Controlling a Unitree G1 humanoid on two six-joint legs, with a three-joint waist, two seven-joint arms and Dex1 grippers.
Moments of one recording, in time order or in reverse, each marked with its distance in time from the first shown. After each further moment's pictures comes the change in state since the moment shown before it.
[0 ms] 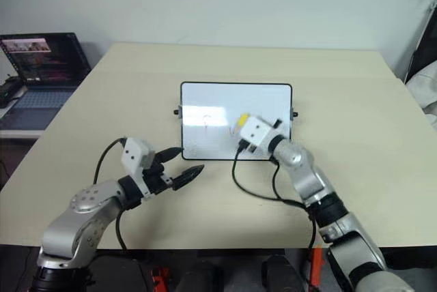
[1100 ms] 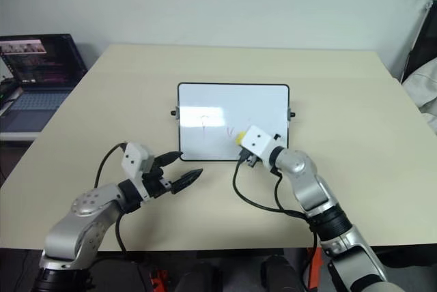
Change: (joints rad) left arm 0.015 -0.004 -0.007 0.034 0.006 -0.041 -0.021; right arm 0.120 0.055 0.016 -0.190 0.090 0.258 0.232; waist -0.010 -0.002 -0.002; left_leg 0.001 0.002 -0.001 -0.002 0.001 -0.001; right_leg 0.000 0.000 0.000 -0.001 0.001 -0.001
